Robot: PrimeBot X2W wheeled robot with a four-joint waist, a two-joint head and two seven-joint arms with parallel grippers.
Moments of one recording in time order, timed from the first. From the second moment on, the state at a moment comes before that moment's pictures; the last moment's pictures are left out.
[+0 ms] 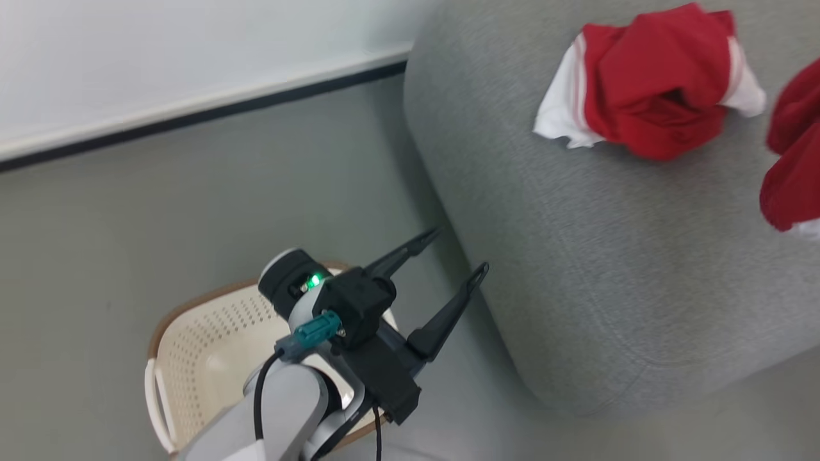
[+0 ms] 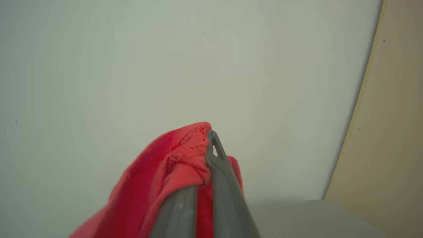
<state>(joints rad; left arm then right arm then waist) -0.53 0.22 -0.74 0.09 -0.48 -0.11 -0.04 -0.91 -0.66 0.13 0.45 0.53 0.11 -0.23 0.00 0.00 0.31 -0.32</state>
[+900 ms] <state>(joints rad) -0.61 0.25 -0.69 0.12 -0.48 -0.11 -0.06 -1.07 -0.60 0.33 1.00 0.37 0.08 0.09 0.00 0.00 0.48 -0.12</state>
